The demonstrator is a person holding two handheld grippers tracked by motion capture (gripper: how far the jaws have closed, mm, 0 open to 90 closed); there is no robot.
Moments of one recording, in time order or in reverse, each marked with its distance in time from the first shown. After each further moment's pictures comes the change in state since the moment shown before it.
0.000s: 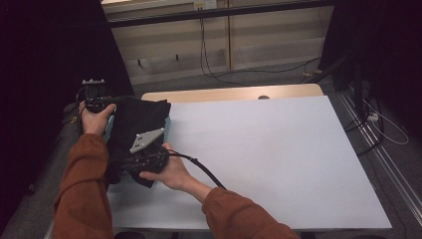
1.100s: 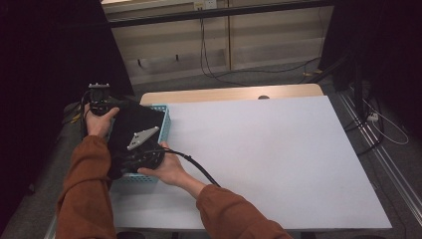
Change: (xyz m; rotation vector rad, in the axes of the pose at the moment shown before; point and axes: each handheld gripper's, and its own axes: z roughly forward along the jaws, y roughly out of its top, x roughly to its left) left arm 0.009 -0.010 0.022 0.039 0.001 0.024; right arm -0.024 -0.012 0.031 0.063 -0.028 0.032
